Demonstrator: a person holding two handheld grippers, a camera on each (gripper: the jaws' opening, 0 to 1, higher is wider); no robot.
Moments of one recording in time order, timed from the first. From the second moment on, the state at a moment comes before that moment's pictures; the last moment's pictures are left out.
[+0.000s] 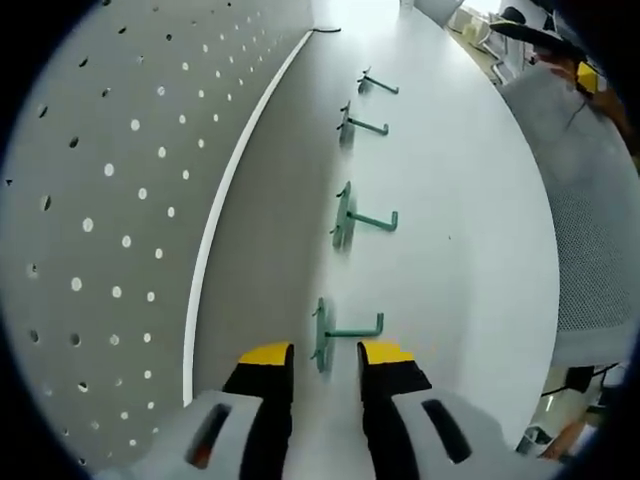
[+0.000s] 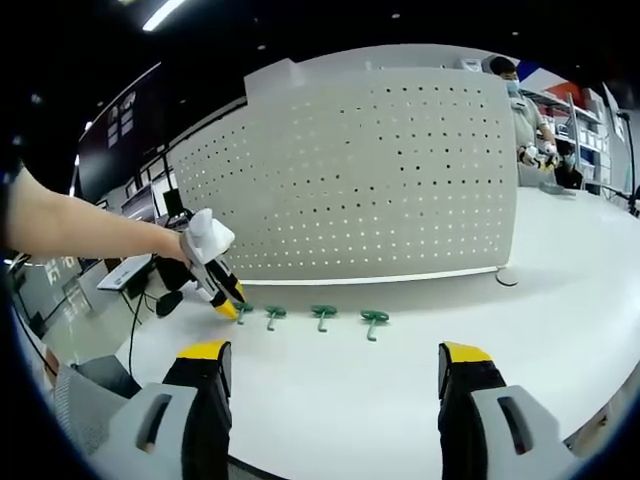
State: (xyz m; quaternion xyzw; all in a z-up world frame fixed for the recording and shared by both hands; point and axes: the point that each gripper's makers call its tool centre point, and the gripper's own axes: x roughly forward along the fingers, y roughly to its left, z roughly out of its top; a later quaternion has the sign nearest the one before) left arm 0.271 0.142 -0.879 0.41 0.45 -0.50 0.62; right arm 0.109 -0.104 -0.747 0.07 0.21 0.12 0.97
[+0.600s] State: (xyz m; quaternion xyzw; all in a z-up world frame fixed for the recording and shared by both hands) left arm 0.275 0.146 -0.882 0.43 0.46 -0.48 0.61; right arm 0.110 -0.104 -0.747 0.07 0.21 0.12 0.97
